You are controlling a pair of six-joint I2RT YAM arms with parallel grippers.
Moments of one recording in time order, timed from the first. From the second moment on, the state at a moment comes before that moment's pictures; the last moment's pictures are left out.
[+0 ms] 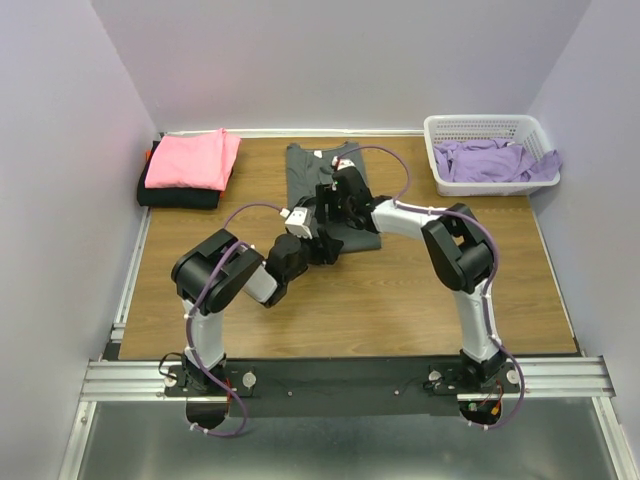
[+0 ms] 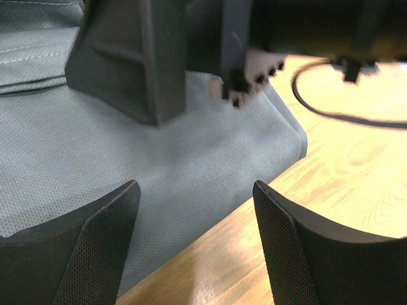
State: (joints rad) left arm -0.65 1.92 0.55 1.15 -0.03 -0.53; right arm 0.63 2.14 1.44 0.02 0.07 0.37
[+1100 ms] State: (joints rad) left arm -0.71 1.79 0.40 1.20 -0.03 -0.57; right arm 0.57 1.93 1.39 -0.02 0.07 0.36
